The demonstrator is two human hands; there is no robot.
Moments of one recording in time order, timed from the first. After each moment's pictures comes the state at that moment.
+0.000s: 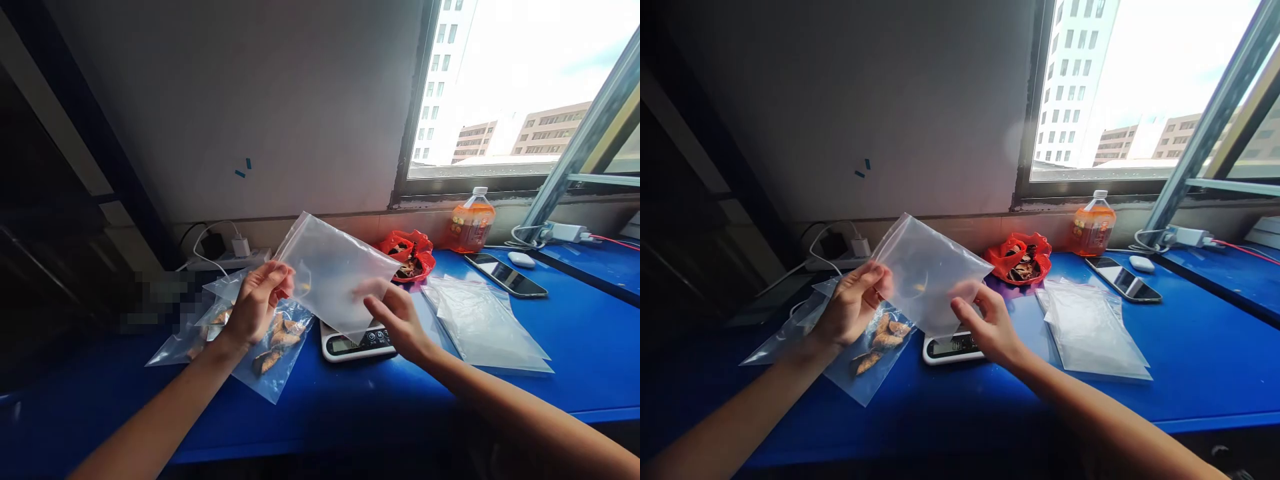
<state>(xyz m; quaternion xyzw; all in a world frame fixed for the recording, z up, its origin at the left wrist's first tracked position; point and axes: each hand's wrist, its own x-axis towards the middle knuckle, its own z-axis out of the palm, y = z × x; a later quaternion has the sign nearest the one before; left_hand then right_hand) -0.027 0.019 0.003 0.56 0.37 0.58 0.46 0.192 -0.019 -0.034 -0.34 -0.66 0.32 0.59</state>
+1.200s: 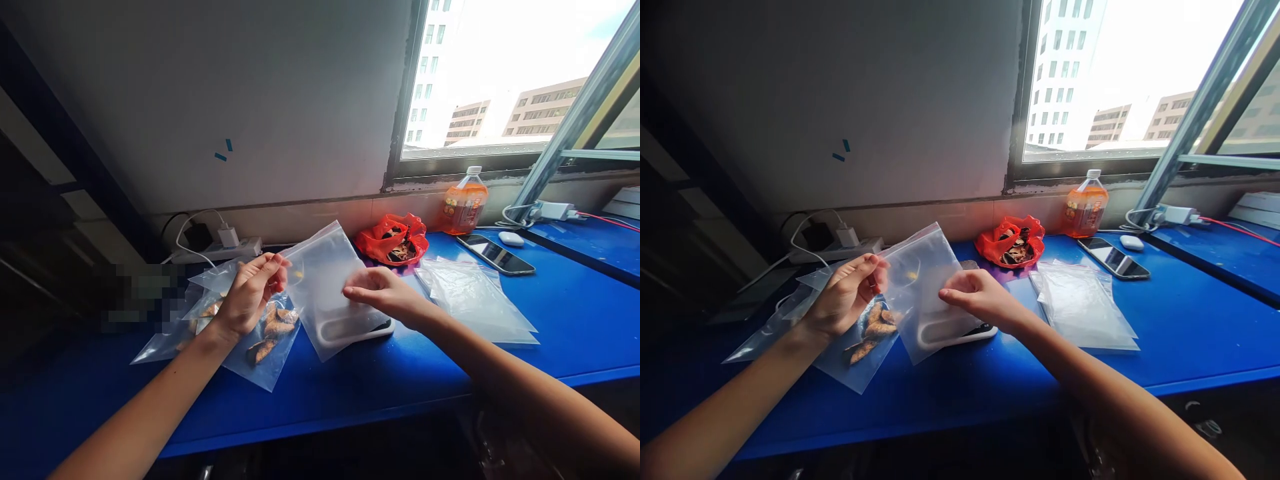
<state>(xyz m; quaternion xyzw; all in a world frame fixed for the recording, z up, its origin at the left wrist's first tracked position) -0.031 0.029 -0.006 0.55 0.37 0.52 0.54 0.207 0.001 -0.032 -0.41 -0.65 0.49 0.41</state>
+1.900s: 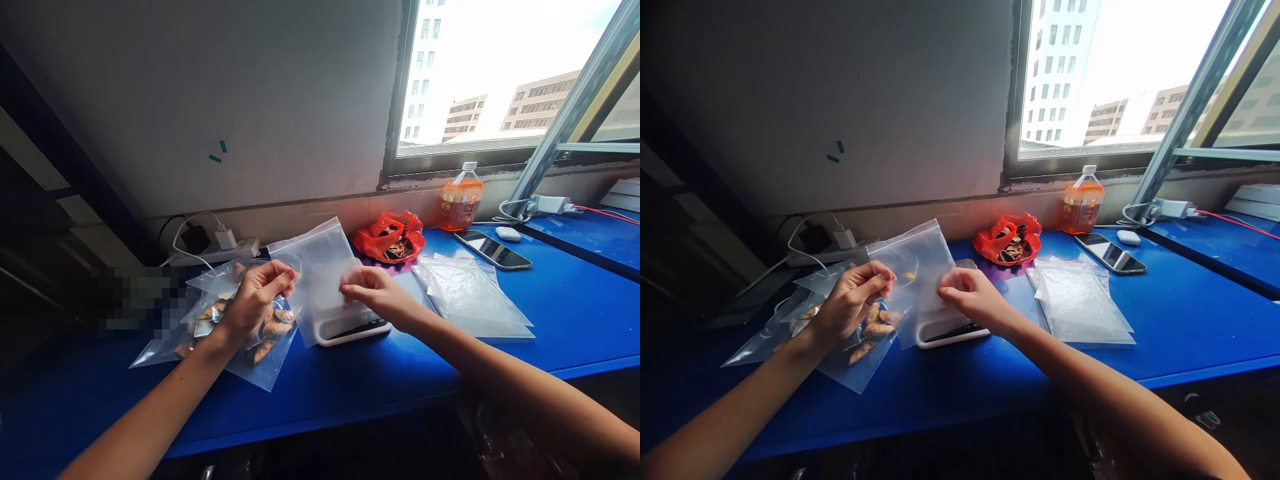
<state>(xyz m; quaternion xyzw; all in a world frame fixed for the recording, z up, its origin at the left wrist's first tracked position) -0.026 0.025 -0.011 0.64 0.36 0.47 0.49 0.198 -0.003 -0.030 -0.39 -0.61 0.51 0.46</state>
